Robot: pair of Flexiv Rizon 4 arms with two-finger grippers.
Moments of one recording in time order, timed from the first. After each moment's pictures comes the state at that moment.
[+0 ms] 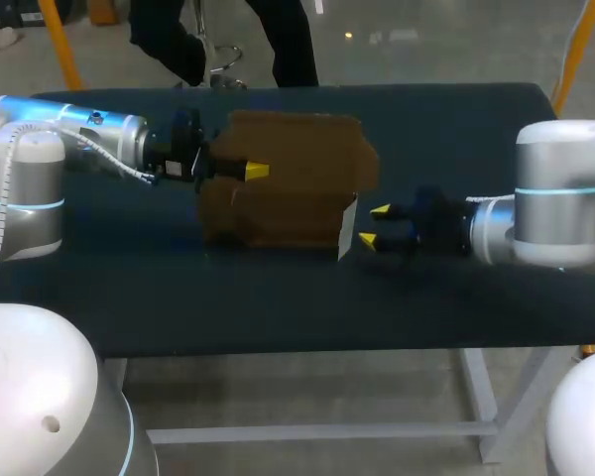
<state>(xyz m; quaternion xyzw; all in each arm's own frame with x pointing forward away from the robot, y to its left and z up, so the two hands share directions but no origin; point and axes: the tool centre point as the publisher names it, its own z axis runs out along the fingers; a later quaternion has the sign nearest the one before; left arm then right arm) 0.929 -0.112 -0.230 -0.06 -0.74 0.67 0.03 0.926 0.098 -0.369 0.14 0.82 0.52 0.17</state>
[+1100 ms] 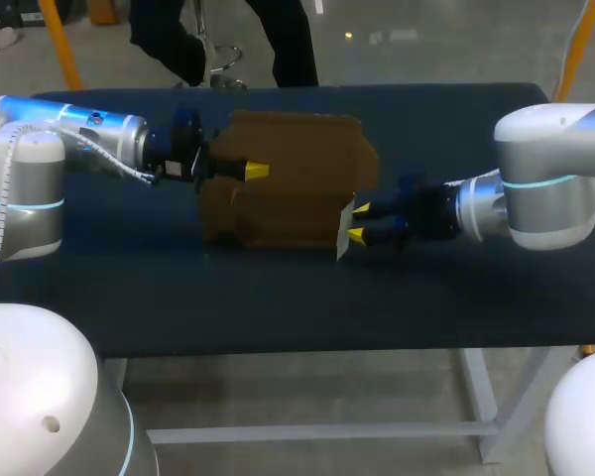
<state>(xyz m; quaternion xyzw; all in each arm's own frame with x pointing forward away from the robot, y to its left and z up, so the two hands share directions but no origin) 0.929 -0.111 -0.230 -0.06 -0.74 0.67 0.03 0.933 0.124 -0.375 0.11 0.84 0.53 0.10</state>
